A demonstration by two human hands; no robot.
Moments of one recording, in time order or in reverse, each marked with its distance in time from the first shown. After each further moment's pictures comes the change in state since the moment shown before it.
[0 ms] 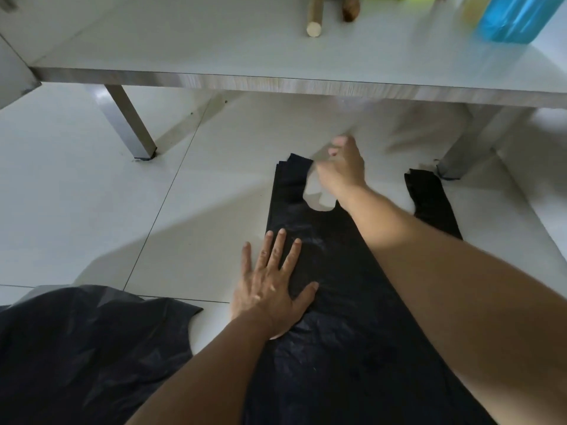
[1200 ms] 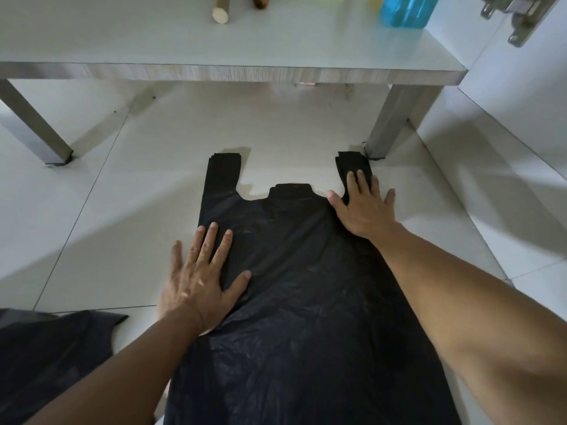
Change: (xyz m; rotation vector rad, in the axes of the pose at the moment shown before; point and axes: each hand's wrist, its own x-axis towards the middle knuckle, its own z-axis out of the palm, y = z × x) left_hand 0.002 0.003 0.001 0.033 0.039 -0.041; right_hand -0.008 0.178 -0.100 -0.837 -0.135 0.017
